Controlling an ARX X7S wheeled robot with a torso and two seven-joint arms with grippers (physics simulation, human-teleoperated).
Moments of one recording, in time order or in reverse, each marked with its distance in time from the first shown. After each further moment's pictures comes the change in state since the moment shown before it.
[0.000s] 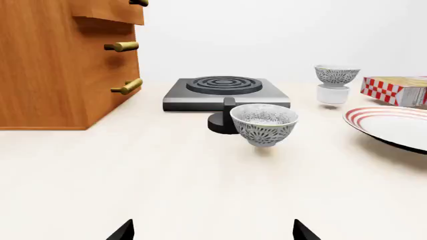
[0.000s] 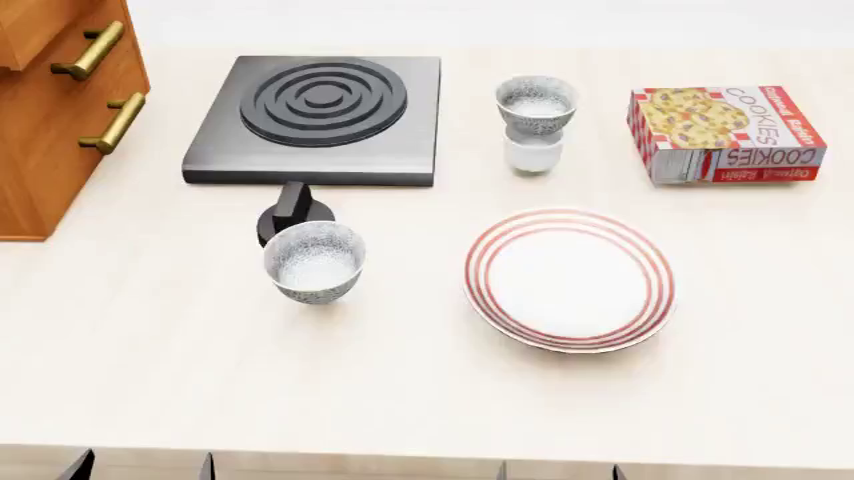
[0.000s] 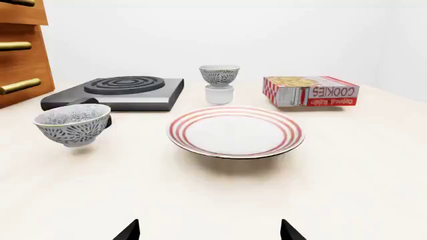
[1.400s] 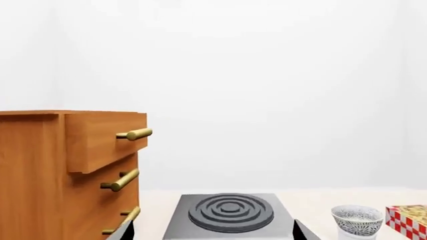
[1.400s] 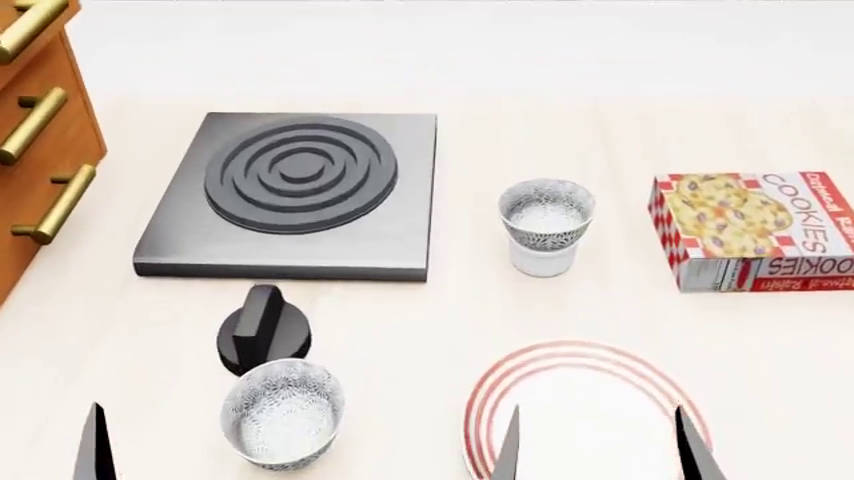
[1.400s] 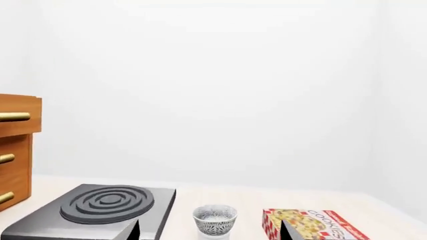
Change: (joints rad) left arm 0.236 -0.141 0.072 0.752 -0.057 -0.183 -0.152; right arm -0.197 0.139 -0.107 -0.794 0.010 0.290 0.159
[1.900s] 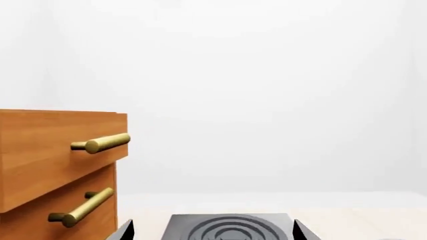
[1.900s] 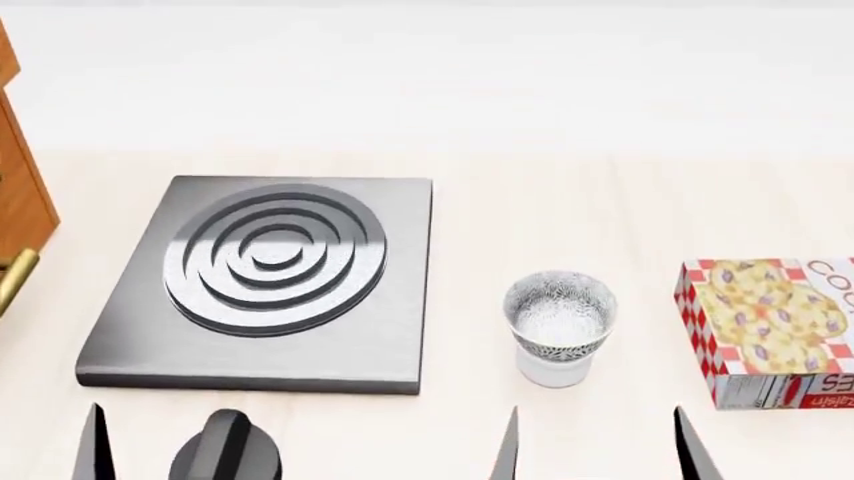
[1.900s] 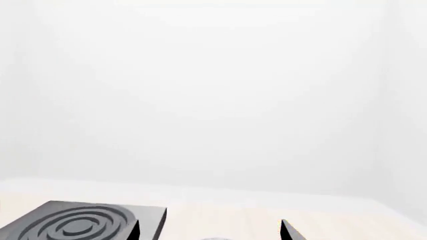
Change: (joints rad) left arm 0.000 -0.023 0.017 0.010 -0.015 -0.003 -0.029; right arm 0.004 0.024 -0.019 0.008 0.004 -0.007 0.030
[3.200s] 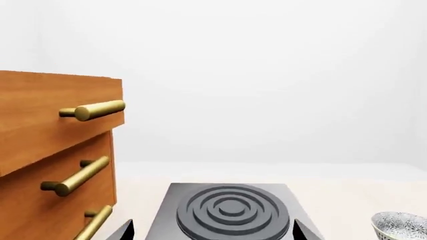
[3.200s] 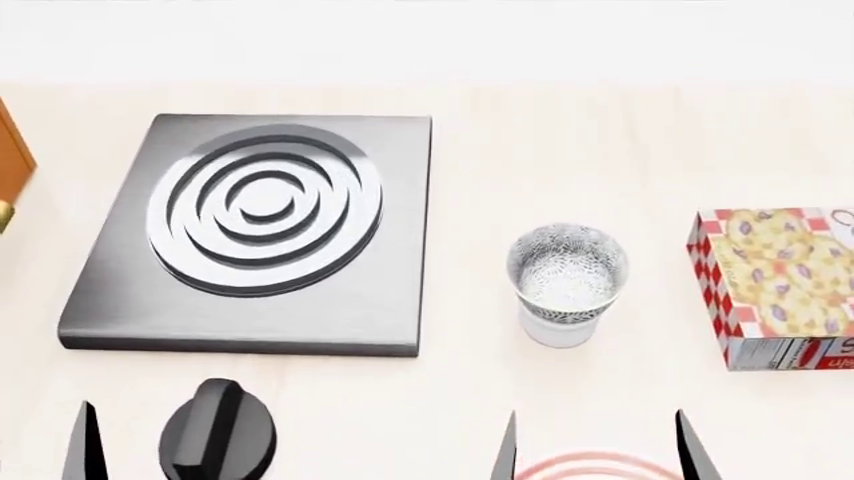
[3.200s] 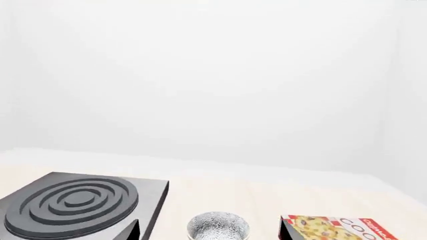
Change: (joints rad) left arm 0.000 -0.051 0.017 0.035 -0.056 -0.027 -0.061; right arm -0.016 0.053 -0.034 -0.016 0.009 -0.023 0.054
